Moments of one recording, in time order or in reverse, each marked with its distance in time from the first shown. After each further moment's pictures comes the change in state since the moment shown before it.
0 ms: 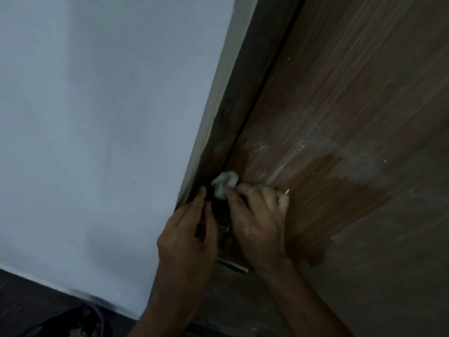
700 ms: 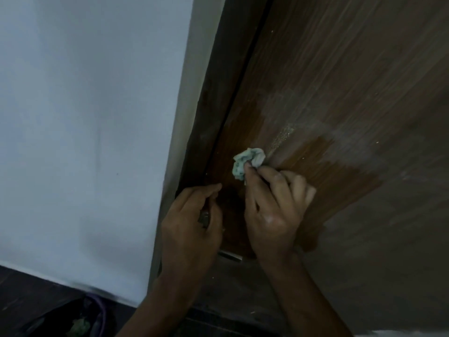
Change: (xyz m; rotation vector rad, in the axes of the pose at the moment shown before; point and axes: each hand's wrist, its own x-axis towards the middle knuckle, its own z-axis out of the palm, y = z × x) left_hand -0.002 0.003 0.013 -0.156 -0.114 0.051; right_hand -0.004 0.019 -0.005 -0.024 0.247 0.196
